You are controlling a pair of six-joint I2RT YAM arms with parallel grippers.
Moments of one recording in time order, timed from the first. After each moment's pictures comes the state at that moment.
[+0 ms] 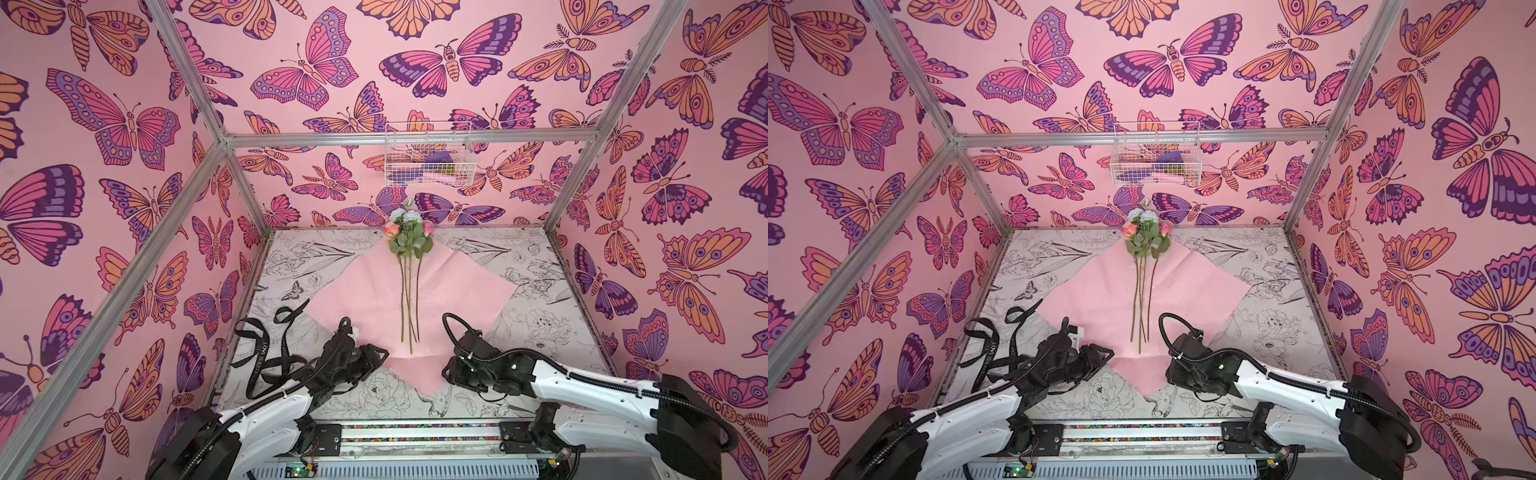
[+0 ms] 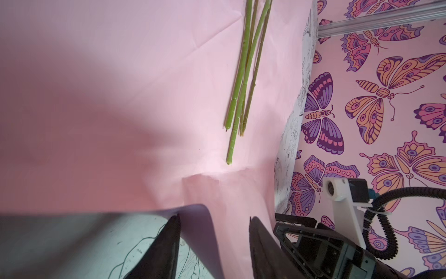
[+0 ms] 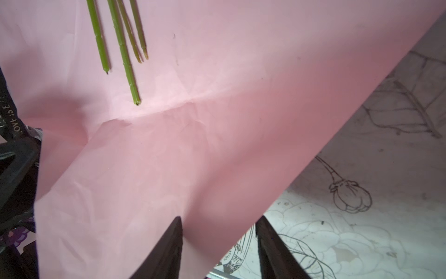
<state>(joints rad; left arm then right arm) -0.63 0.99 0.18 0.19 0.29 -1.21 0.99 1.12 0.55 -0.50 0.00 1.18</state>
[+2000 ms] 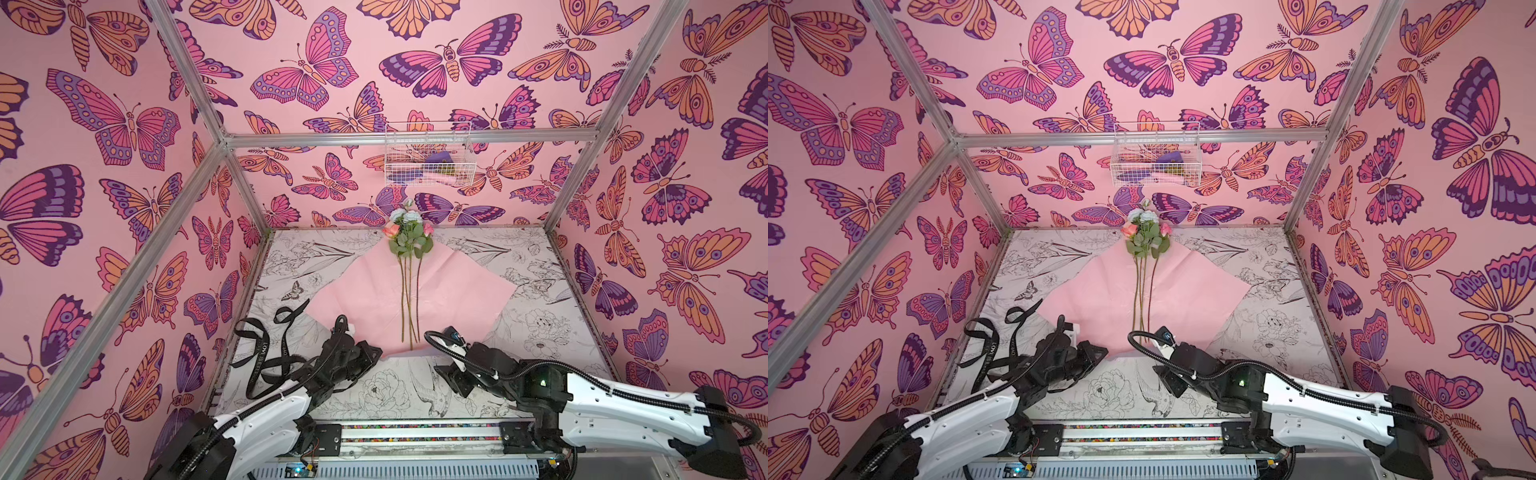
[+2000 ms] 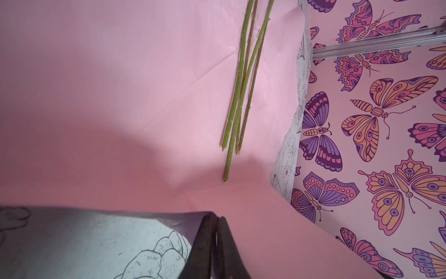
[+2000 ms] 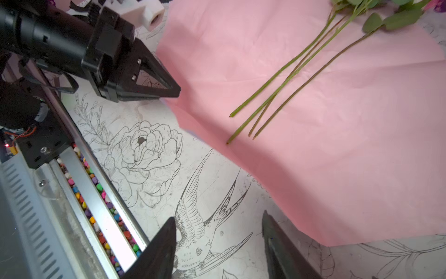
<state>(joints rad) -0.63 0.95 0.20 0.15 0.20 -1.22 1.22 0.90 0.66 -0.49 0.30 0.31</state>
